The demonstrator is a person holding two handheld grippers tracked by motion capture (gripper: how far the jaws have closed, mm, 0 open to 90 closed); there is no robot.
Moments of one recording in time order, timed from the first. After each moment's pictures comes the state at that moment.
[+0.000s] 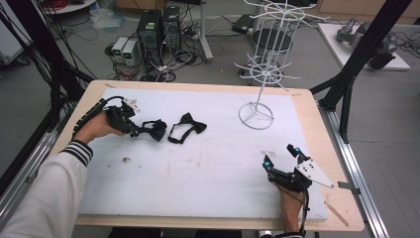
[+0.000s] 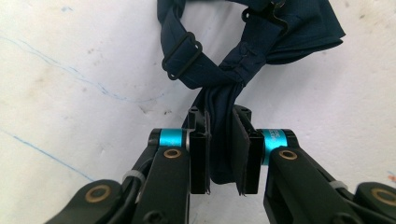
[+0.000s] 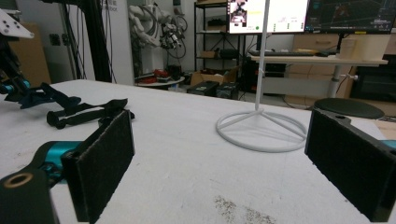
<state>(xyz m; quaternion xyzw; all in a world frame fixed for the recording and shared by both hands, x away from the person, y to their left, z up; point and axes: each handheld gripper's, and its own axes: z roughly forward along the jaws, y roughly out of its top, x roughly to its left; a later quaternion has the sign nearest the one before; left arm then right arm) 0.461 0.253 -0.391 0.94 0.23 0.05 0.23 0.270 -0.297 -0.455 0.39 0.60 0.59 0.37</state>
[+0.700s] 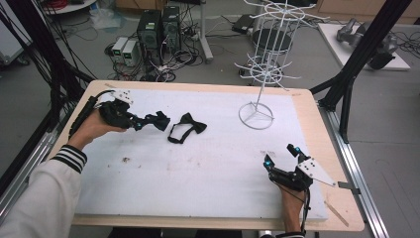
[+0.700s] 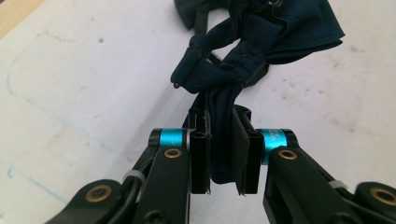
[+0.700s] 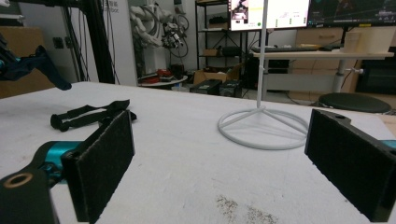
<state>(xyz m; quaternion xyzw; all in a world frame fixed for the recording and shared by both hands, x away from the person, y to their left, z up) 0.437 0.250 -0.355 0.91 0.23 0.07 0.35 0.272 -0.300 -0.454 0.40 0.60 0.60 0.35</state>
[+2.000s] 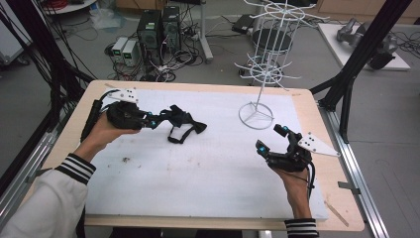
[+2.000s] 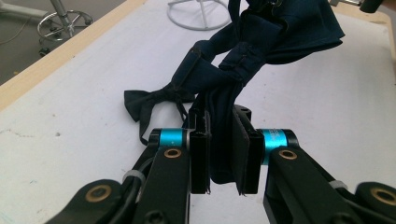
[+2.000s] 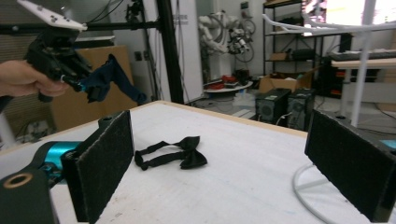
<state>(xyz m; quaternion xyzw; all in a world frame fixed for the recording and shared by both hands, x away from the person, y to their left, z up) 0.399 0.210 -0.323 0.86 0.20 0.08 0.46 0.299 -0.279 -0.381 0.32 0.64 0.66 0.24</state>
